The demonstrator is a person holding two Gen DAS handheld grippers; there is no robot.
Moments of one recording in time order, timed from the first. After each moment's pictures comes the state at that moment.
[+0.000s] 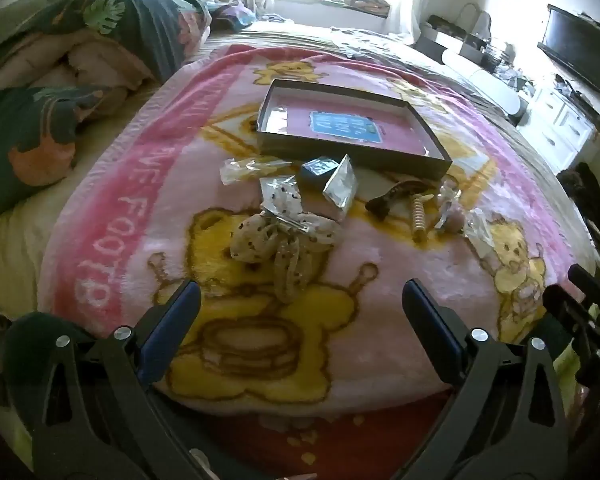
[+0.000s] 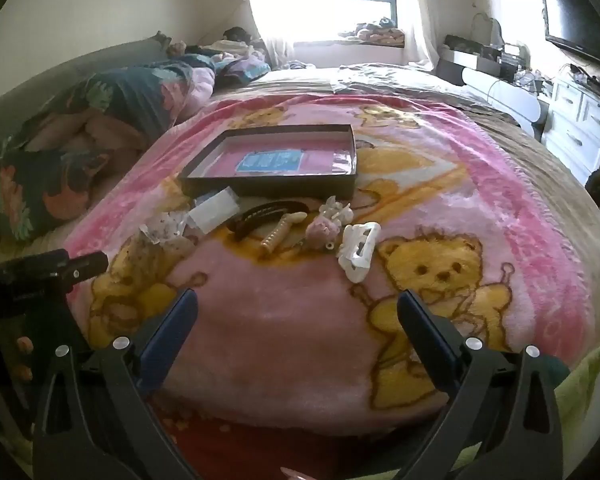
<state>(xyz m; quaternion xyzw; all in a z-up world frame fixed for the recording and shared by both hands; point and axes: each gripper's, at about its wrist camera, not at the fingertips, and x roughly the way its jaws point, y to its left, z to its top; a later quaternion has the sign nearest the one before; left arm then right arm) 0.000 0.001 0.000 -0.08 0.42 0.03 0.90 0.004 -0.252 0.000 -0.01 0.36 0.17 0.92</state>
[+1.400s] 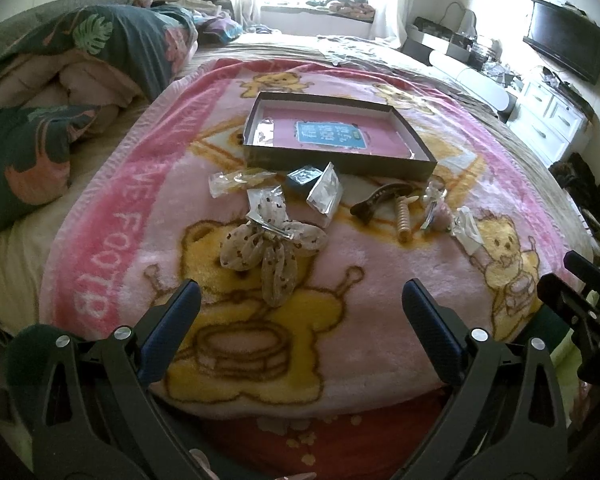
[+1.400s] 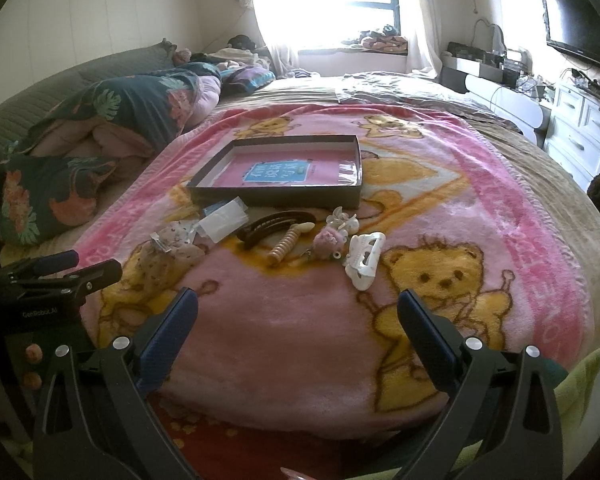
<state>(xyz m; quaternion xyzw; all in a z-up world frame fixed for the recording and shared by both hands) -0.002 -0.009 0.006 -0.07 0.41 0.01 0.91 -0.006 -0.247 0.013 -0.02 0.34 0.17 0.92</state>
